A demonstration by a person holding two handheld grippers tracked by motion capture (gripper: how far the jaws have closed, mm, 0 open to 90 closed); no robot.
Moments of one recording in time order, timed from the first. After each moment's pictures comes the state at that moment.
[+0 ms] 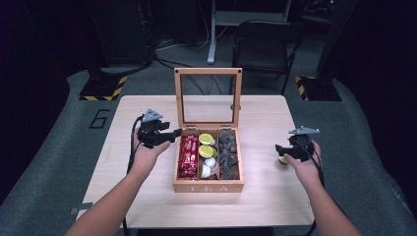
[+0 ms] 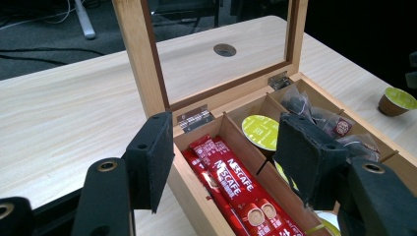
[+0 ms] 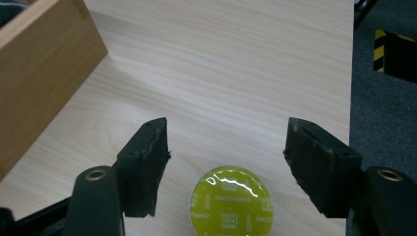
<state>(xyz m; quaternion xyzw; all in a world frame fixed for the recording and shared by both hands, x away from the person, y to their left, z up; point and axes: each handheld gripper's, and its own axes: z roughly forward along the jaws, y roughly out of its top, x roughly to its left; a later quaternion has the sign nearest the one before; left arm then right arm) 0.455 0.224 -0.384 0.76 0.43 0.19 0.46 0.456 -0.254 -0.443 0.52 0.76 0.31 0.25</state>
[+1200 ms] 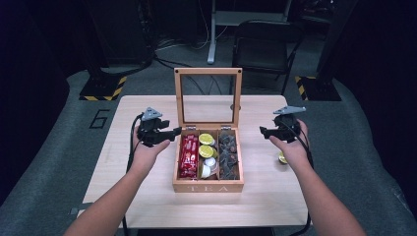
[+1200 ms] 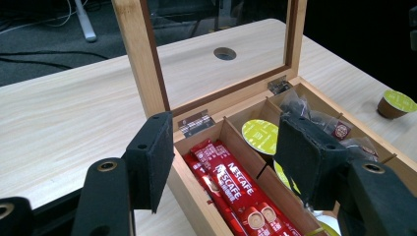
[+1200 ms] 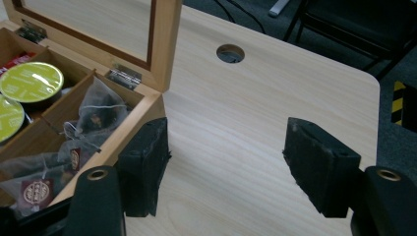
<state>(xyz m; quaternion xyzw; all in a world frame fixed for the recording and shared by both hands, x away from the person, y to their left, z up) 0.456 0.224 -0.379 0.76 0.42 0.19 0.46 0.479 -0.198 -0.379 0.46 0.78 0.35 0.25</state>
